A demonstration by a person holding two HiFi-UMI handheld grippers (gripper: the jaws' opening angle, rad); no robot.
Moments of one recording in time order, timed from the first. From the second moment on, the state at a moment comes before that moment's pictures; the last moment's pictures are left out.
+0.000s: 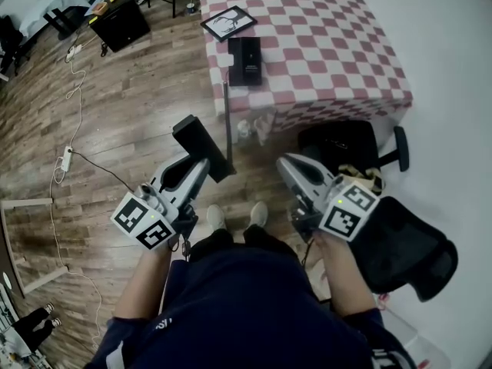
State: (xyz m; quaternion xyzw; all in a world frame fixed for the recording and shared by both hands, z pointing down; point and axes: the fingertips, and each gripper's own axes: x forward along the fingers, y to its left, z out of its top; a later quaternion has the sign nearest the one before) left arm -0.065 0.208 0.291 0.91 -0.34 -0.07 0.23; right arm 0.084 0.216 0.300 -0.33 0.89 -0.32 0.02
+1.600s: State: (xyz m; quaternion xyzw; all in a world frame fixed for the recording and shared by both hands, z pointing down) left arm -0.004 0.179 0.279 0.91 -0.36 -0.07 0.19; right arm 0.160 0.183 0.306 -0.31 0.89 -0.33 0.03
